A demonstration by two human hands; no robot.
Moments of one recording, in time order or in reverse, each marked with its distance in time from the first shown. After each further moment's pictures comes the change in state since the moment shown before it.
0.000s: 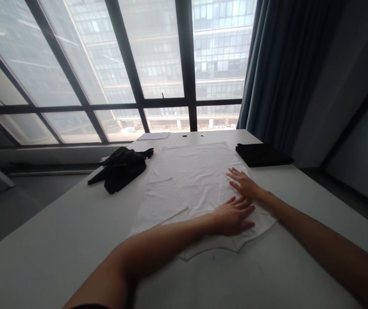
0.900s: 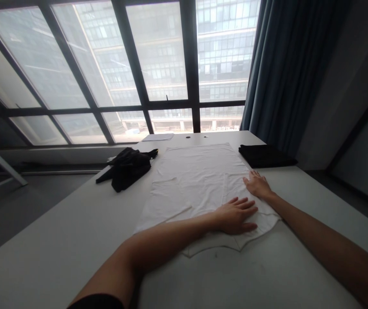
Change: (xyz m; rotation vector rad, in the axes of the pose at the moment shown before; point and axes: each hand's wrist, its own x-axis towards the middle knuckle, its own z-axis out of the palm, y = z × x) left_hand -0.002 0.000 -0.003 -0.016 -0.076 -0.004; right_hand -0.008 0.034 0.016 -0.222 0.050 0.568
